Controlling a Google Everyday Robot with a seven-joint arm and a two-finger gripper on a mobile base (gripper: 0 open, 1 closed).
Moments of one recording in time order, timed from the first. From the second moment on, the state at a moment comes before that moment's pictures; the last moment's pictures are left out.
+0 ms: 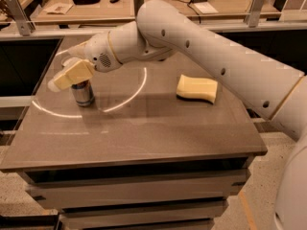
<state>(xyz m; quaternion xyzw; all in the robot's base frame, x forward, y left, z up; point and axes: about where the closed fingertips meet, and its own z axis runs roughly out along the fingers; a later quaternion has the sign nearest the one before) 0.576 0.214 0.926 -0.58 0.58 0.41 0.40</state>
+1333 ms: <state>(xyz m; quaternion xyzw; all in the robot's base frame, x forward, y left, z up) 0.629 0.192 0.942 -0.60 0.55 0.40 0.43</state>
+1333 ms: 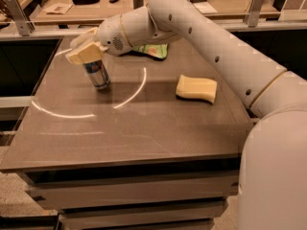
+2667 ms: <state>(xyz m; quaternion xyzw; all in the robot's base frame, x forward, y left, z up) 0.611 0.042 0.919 -0.49 0.68 0.34 0.42</state>
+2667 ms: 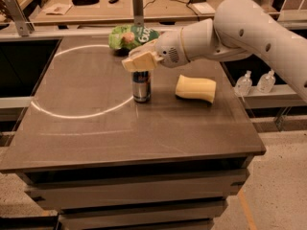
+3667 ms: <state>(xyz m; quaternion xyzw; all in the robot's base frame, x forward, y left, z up) 0.611 0.035 0.922 -0.48 0.69 0.33 0.43</state>
